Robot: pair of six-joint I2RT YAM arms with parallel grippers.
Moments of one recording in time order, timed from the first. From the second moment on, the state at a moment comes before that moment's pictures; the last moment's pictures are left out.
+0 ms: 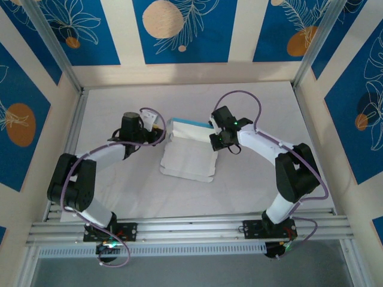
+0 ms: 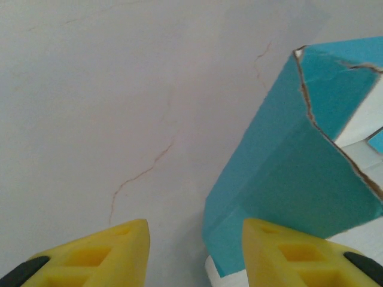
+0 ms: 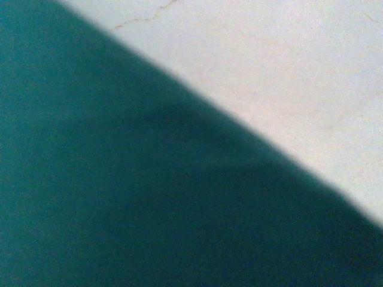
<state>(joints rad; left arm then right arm) -0.29 1.58 0.83 0.16 0.39 0.02 0.51 1.66 1.18 -0.68 0.03 0.14</state>
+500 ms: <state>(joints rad) -0.31 1.58 0.84 0.17 0.48 0.06 0.52 1.66 1.18 -0.68 0.03 0.14</state>
